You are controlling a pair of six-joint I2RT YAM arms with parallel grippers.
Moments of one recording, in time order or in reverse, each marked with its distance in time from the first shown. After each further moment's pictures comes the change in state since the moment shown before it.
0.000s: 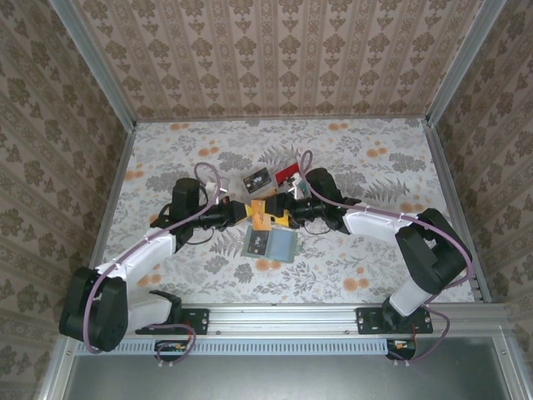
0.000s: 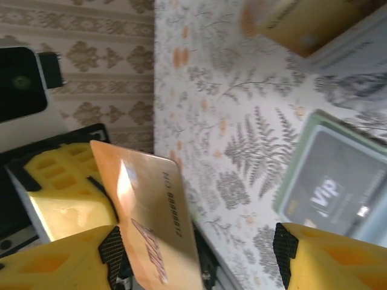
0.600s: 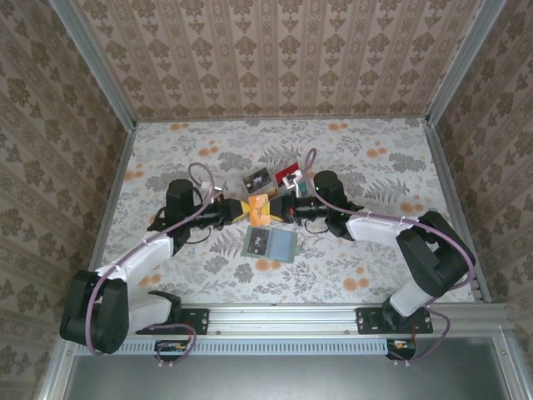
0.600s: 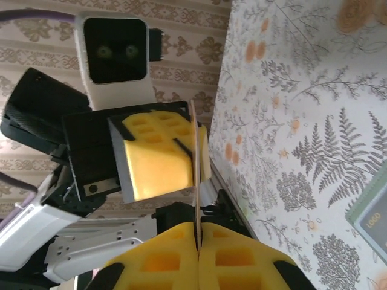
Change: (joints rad) left arm 0.044 -0.021 -0.053 0.138 0.048 -0.115; right arm -0.009 -0.025 -0.090 0.331 -0.098 0.142
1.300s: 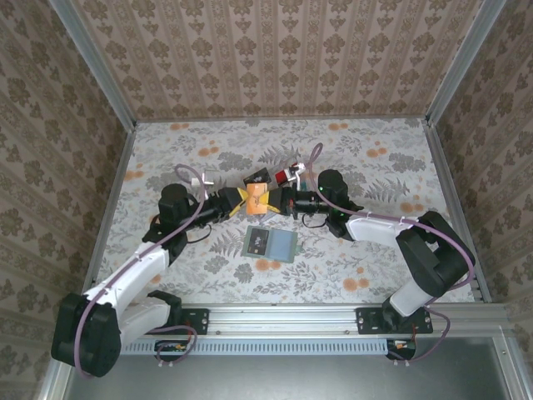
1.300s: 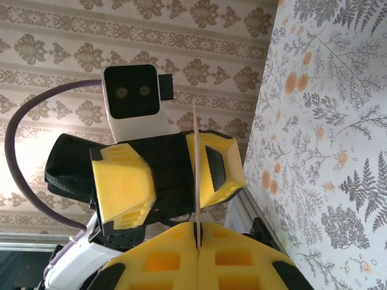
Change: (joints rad) left arm -0.052 -0.135 -0.026 0.095 -0.216 -0.137; right arm 0.007 0.002 -0.001 0.193 0.053 0.152
